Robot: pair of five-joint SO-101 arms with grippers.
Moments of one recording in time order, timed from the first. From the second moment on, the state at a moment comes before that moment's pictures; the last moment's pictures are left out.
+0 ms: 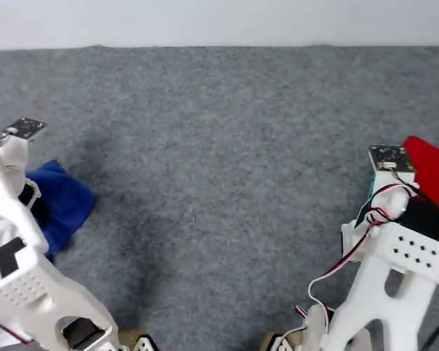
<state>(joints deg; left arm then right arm) -40.3 24.4 -10.1 95.1 -46.3 22.7 -38.8 30.7 100.5 21.2</state>
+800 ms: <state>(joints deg) -24.2 0.7 -8.8 98.7 -30.6 22.7 -38.8 24.6 99.3 21.2</state>
